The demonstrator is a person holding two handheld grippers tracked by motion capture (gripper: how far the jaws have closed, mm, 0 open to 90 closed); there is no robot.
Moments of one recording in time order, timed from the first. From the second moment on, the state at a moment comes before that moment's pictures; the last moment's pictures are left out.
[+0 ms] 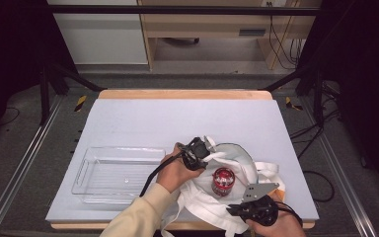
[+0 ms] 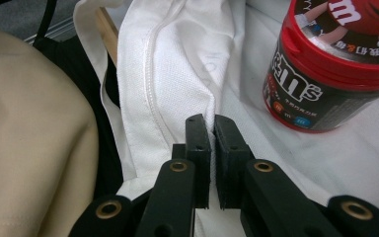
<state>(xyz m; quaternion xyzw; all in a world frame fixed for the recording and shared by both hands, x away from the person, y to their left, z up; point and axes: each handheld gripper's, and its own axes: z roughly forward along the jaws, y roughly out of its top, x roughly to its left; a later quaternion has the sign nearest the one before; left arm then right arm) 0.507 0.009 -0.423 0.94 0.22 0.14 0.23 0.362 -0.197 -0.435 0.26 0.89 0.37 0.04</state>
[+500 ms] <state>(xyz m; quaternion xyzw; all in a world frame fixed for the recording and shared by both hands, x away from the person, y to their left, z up) 0.518 0.013 -0.413 0.93 0.24 0.14 0.25 0.357 -0.193 -0.436 0.25 0.90 0.35 0.03</state>
